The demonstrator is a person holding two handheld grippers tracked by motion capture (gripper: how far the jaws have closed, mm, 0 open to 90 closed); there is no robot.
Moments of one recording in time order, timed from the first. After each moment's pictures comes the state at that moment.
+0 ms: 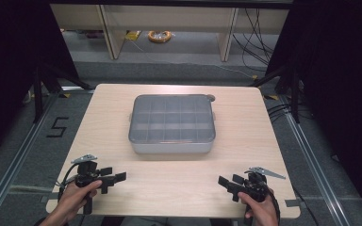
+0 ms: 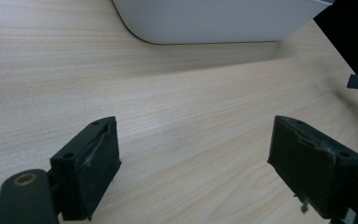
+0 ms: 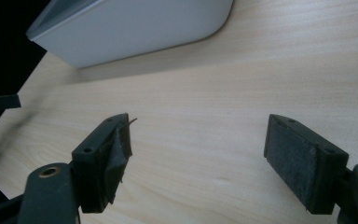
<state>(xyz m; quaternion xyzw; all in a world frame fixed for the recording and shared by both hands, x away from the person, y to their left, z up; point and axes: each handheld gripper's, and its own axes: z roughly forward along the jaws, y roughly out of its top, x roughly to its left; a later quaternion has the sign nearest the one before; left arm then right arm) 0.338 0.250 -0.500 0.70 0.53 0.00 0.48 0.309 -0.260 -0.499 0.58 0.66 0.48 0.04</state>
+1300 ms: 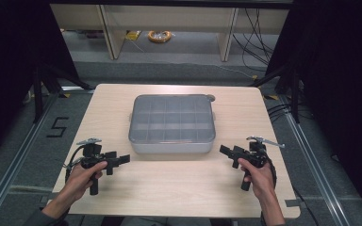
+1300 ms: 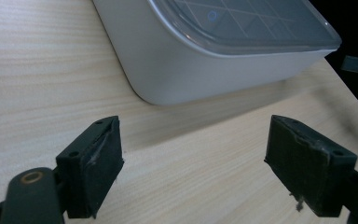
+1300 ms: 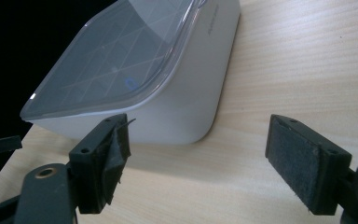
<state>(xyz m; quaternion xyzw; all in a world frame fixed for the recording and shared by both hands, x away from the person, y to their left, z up) 0.385 0.243 -0.481 0.69 0.53 0.02 0.49 0.394 -0.266 -0.472 0.59 0.63 0.51 0.05</state>
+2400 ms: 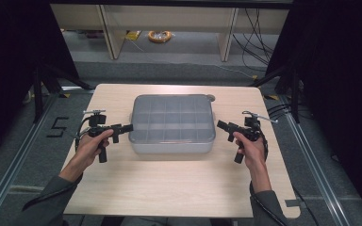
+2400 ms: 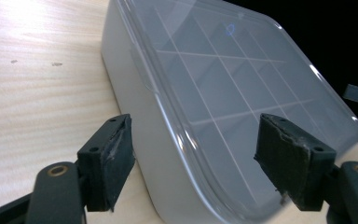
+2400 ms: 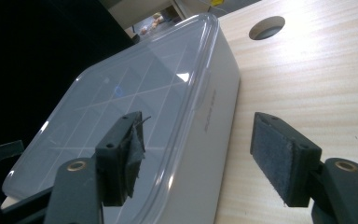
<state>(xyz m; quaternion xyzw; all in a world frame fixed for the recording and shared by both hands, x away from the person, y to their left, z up) 0.473 0.238 -0.456 0.66 0.56 0.04 0.51 0.469 -0.255 -0.451 0.60 0.60 0.53 0.06</state>
